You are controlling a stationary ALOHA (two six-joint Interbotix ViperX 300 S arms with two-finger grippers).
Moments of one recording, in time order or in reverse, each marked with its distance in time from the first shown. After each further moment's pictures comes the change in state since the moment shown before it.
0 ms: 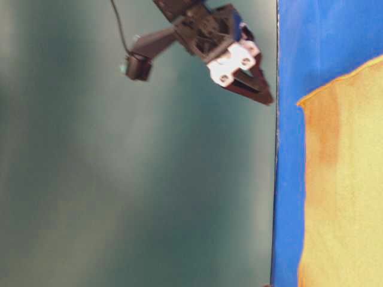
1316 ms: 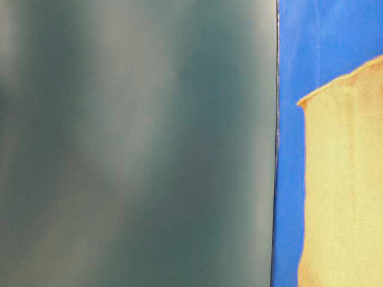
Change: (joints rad) left arm -0.609 -0.787 -0.012 0.032 0.147 0.058; right arm 0.491 -1.040 0.431 -0.008 -0.127 -0.138
